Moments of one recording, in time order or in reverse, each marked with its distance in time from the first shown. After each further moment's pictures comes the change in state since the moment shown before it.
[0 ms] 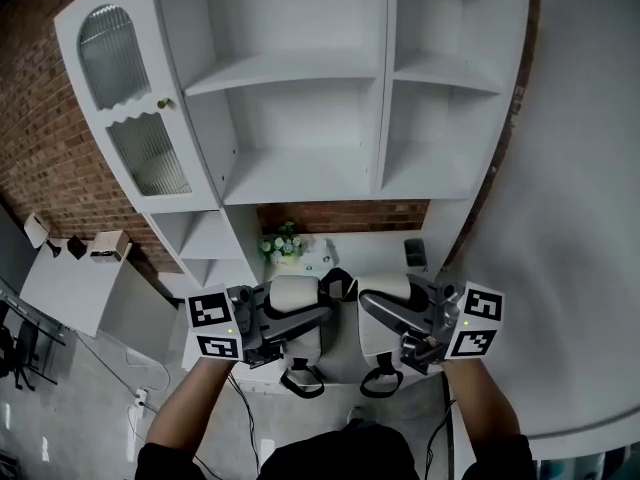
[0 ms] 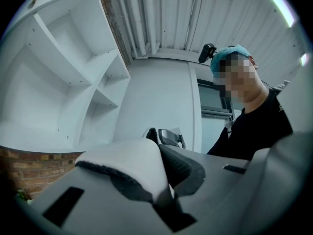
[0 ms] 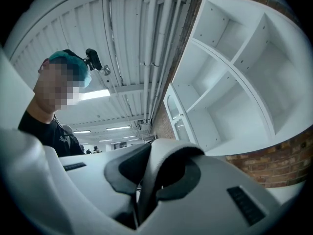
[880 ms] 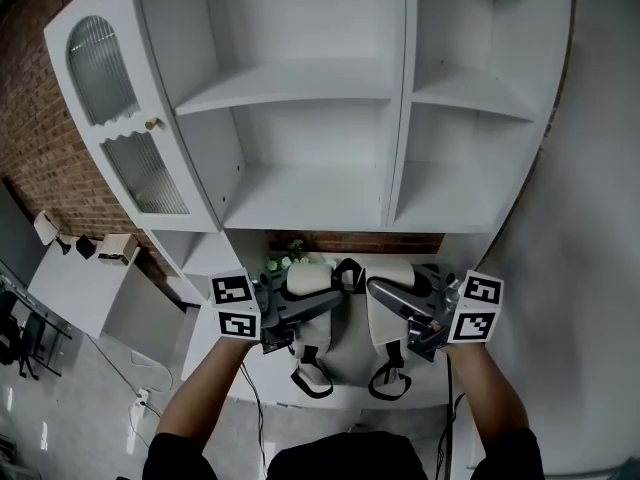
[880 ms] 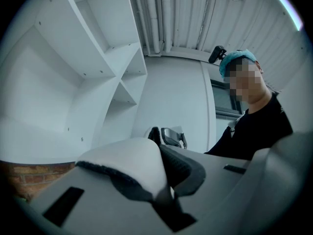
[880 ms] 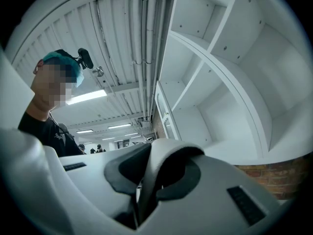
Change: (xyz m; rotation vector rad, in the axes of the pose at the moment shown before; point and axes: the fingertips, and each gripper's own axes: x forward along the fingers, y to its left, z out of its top) left arm 0.036 0.129 -0.001 -0.042 0.008 0.051; right arm 0.005 -0.130 0.016 0.025 0.047 0.037
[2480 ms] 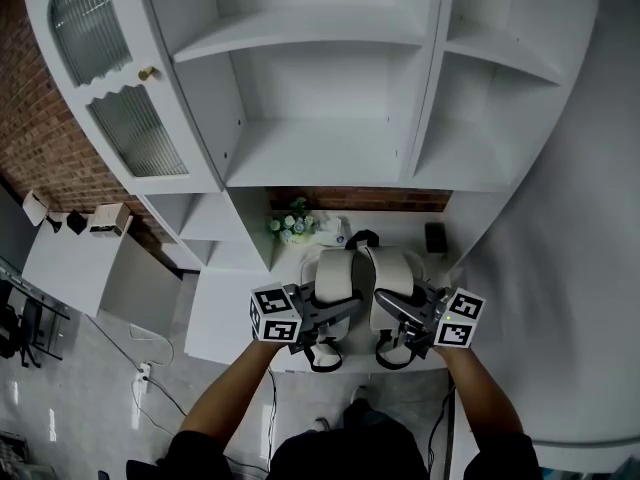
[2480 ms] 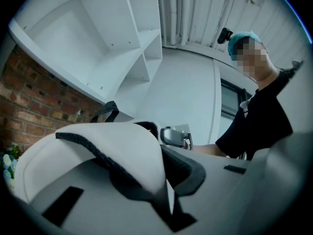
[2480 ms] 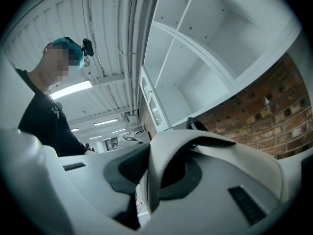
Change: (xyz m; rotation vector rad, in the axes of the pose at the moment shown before) left arm -0.016 0.011 -0.158 -0.163 0.055 0.020; right arm -0.018 -0.029 -0.161 0.086 0.047 -0.162
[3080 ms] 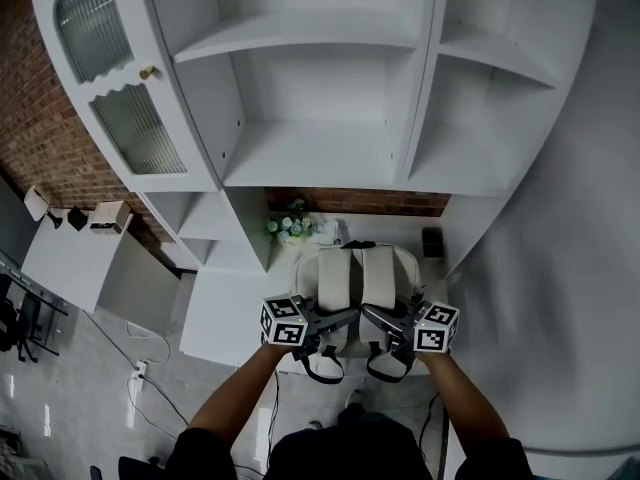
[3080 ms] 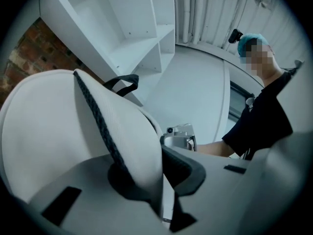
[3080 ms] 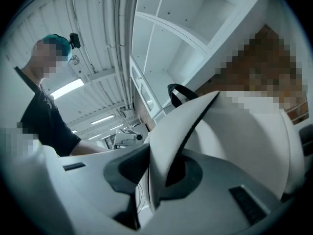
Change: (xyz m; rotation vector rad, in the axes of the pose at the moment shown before) left arm 0.015 0.028 -0.073 -0.112 0.021 0.046; right arm -0.006 -0.033 -0.087 0.120 0.101 -0.028
